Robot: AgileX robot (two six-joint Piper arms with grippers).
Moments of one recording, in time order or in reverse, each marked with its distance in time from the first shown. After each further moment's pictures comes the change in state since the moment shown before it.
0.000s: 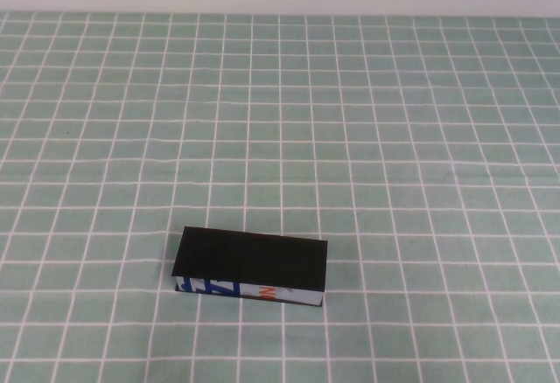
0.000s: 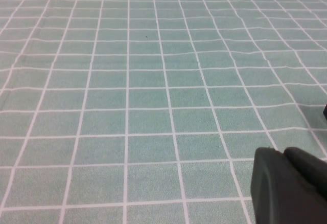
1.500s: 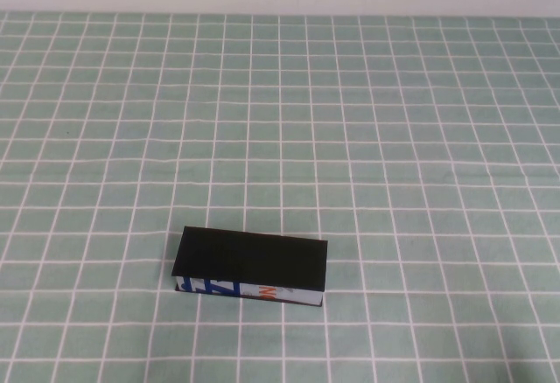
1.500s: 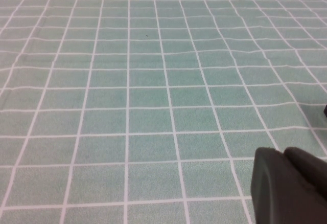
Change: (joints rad) right arm -0.448 -0.311 0.458 0.045 -0.146 0.000; left arm 0.000 0.000 -0.002 0.004 0.004 -0.002
